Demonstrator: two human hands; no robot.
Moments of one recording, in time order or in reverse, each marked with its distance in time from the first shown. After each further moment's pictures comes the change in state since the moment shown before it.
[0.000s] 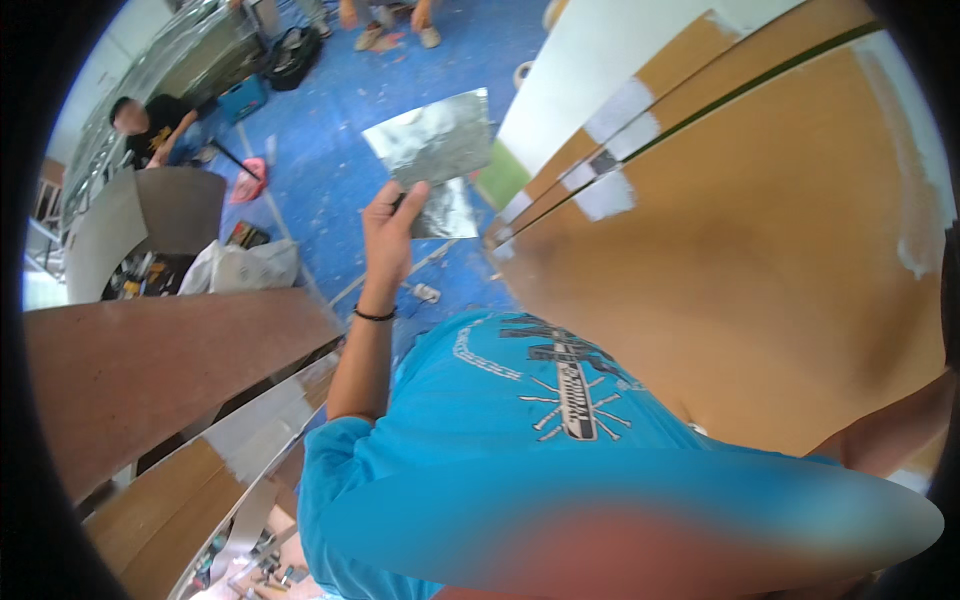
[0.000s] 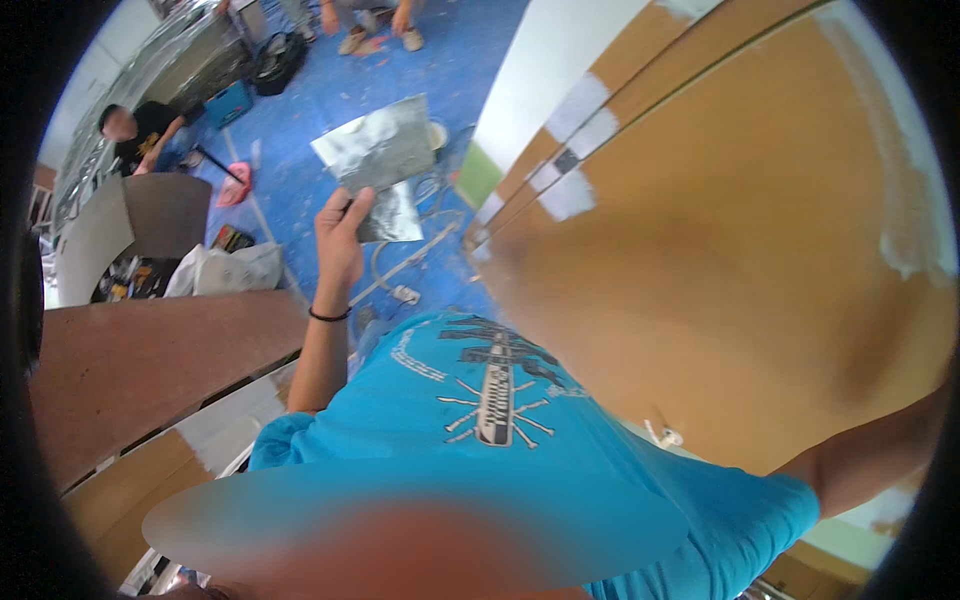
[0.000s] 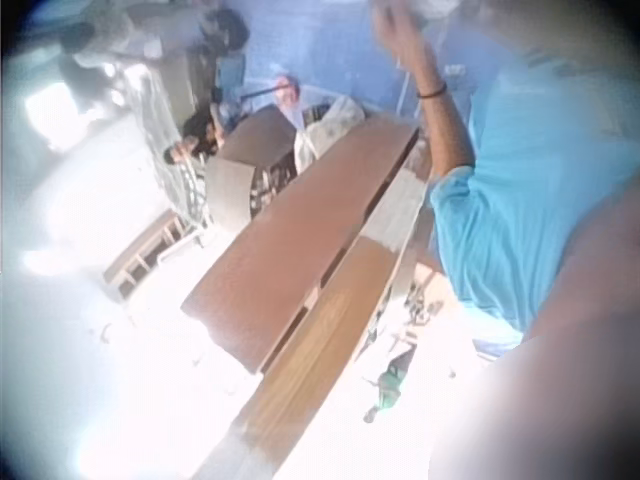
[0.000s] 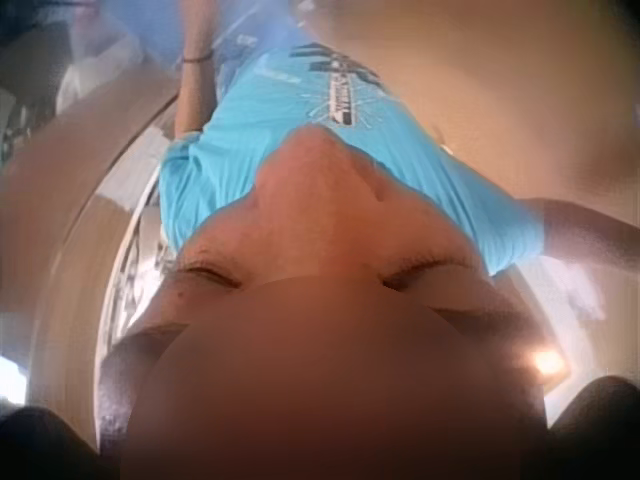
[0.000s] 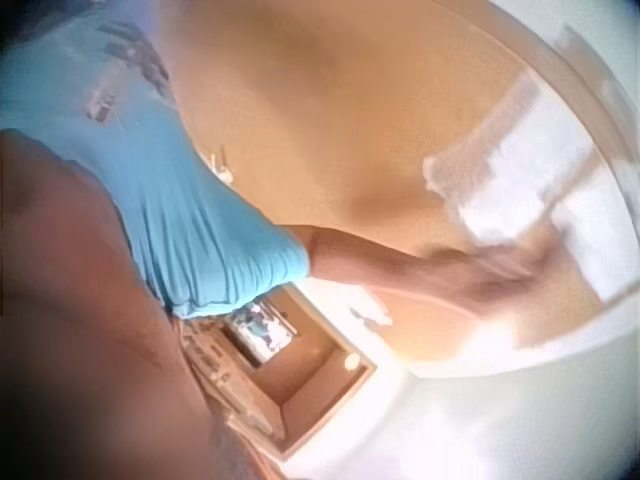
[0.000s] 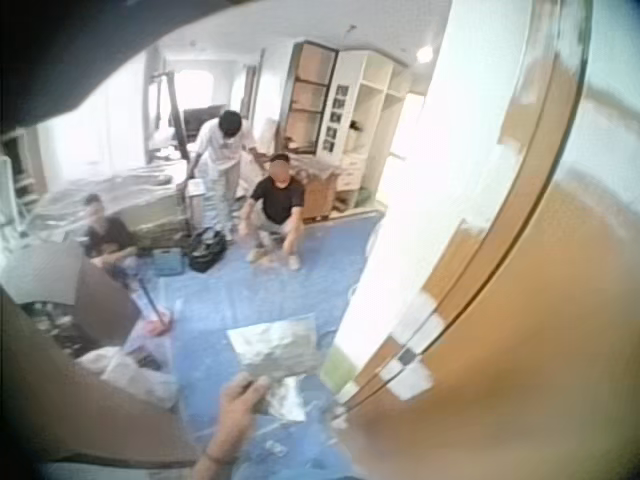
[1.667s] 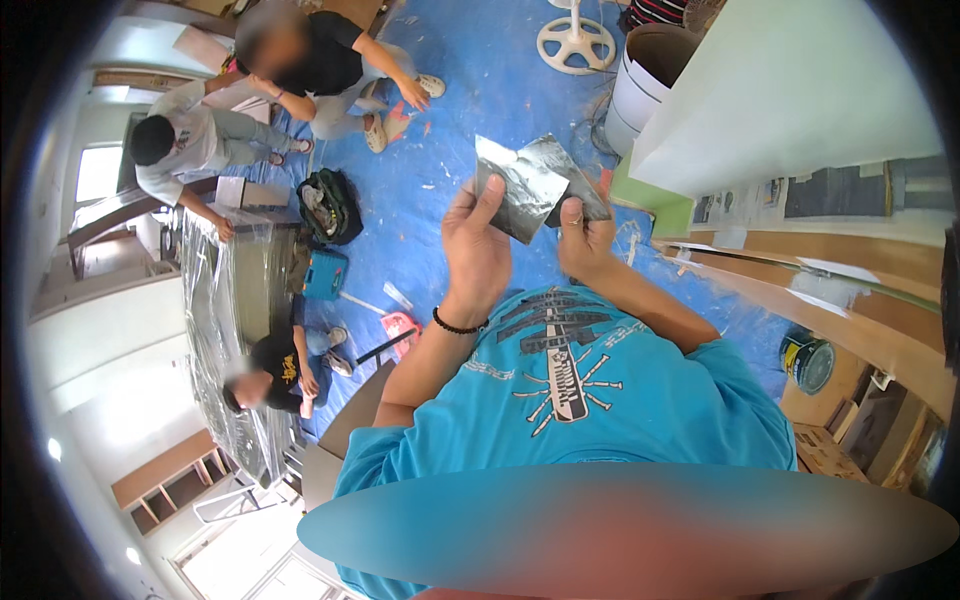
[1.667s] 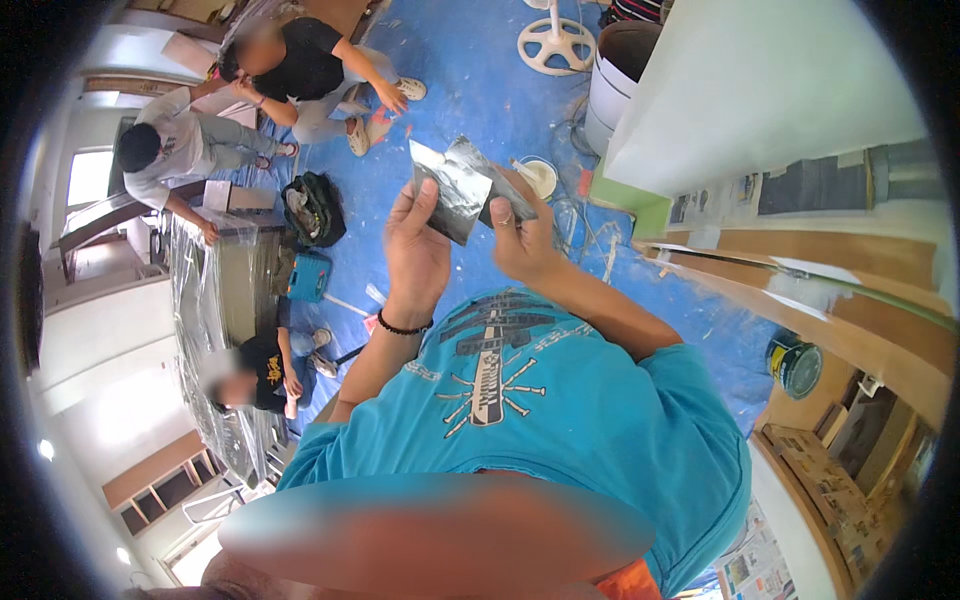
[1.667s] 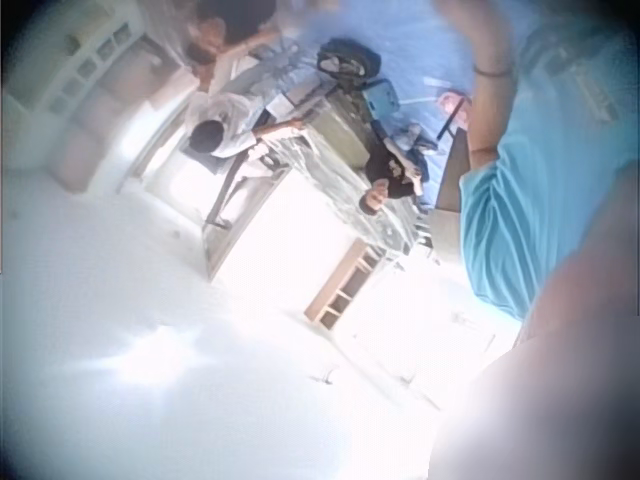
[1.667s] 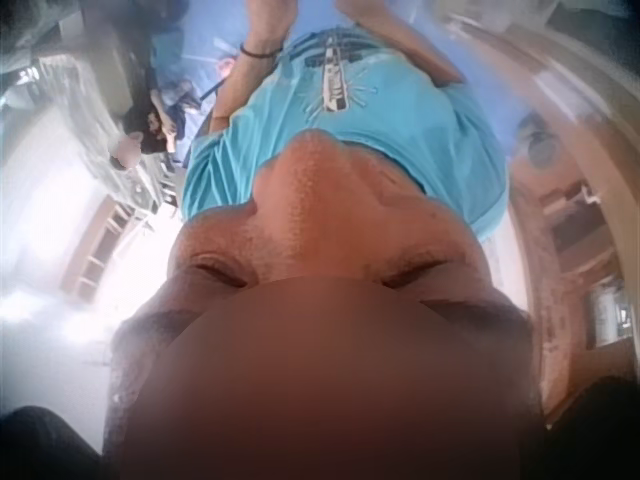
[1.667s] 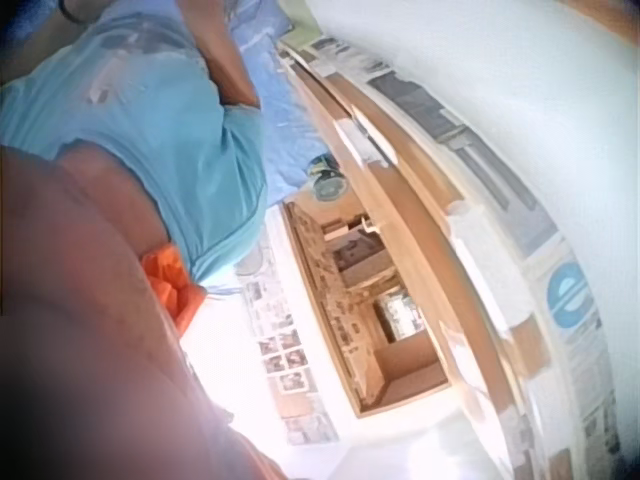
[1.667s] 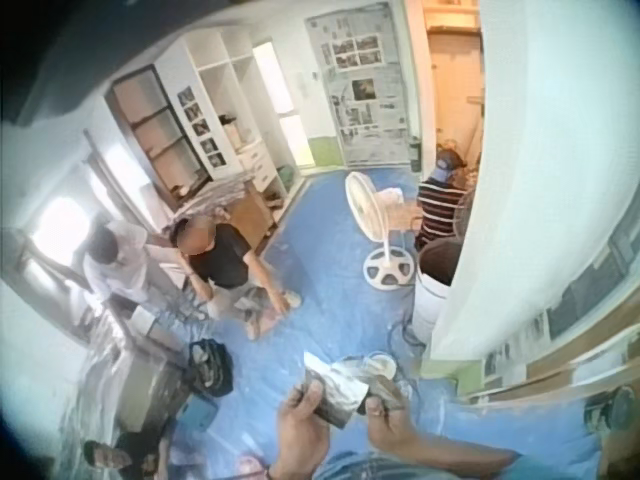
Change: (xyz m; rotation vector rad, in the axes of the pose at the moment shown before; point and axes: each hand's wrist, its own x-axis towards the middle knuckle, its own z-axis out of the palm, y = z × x) left_hand 0.534 0.041 -0.031 -0.139 -0.324 -0.582; right_hand 0.431 -0.182 0.635 1.160 1.009 1.199
